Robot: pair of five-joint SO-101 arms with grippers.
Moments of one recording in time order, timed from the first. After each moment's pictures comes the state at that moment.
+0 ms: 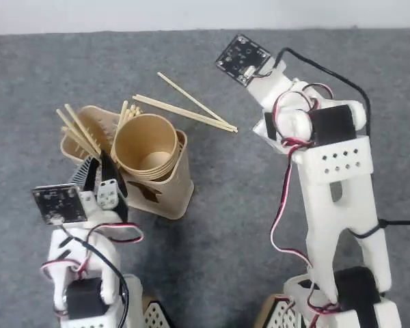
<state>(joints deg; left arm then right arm) -14.9 -103.5 78.3 54.2 8.8 -15.0 -15.5 -7.3 85.0 37.2</state>
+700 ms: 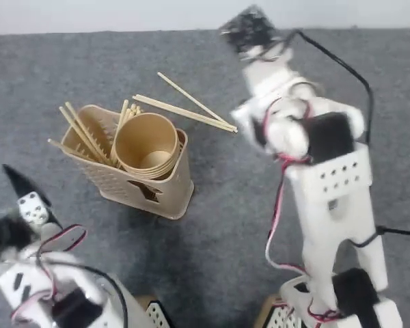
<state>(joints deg) -48.9 -103.5 76.2 51.3 -1.2 -27.9 -14.8 -22.6 90.1 17.4</state>
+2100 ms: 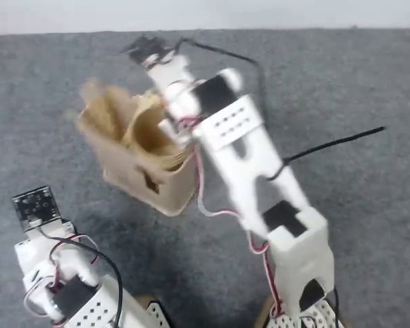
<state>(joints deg) -51.4 -103.5 92.5 63.1 -14.8 -35.2 25.2 -51.0 100.6 12.4</state>
